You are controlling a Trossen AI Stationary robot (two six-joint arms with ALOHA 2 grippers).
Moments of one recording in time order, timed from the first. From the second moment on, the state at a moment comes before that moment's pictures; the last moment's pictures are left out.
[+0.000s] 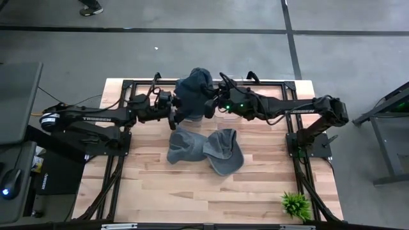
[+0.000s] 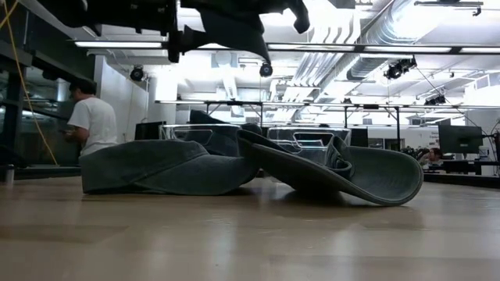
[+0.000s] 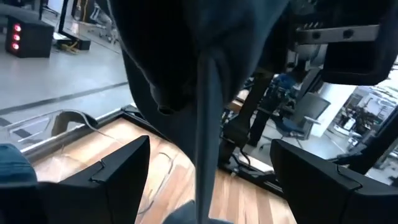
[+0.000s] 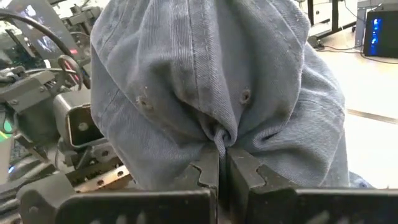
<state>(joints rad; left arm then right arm) 0.18 1.07 0.61 0.55 -0.03 -0.40 -0.06 1.55 1.36 0.01 0.52 0.47</state>
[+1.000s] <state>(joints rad) 0.18 1.21 0.73 0.59 -0.09 -0.40 -0.11 1.57 1.36 0.09 0.42 0.47</state>
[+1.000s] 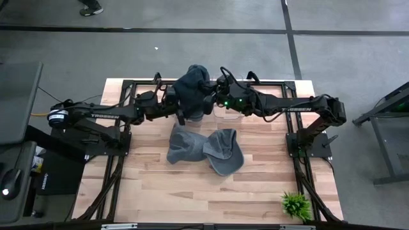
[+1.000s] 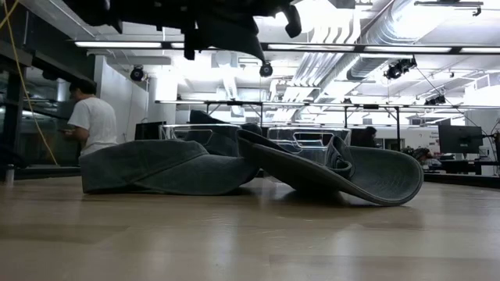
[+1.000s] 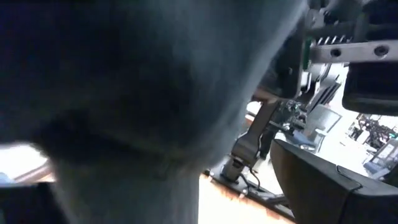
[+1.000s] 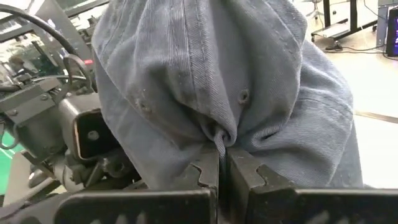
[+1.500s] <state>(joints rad) 0.18 1.23 0.76 0.57 -0.12 -0.40 -0.11 1.57 1.36 0.08 0.41 0.46</state>
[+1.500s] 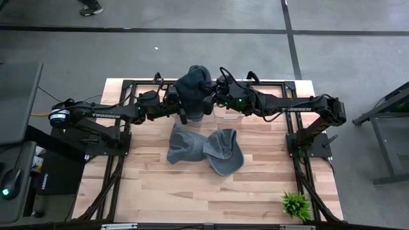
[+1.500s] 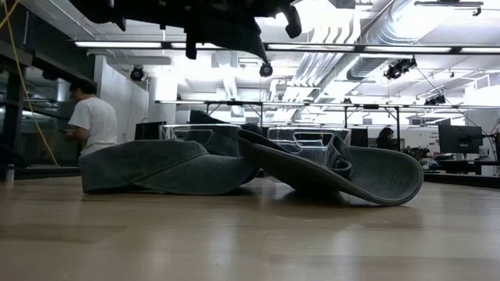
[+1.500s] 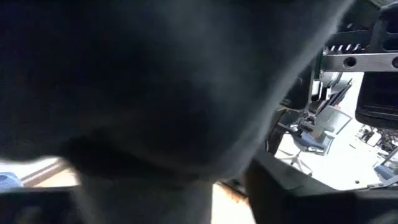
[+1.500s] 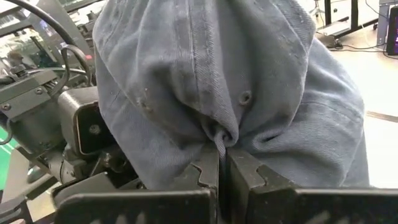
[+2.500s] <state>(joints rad) 0.18 1.23 0.76 0.51 -0.13 -0.45 -0.10 1.57 1.36 0.05 0.40 0.42</state>
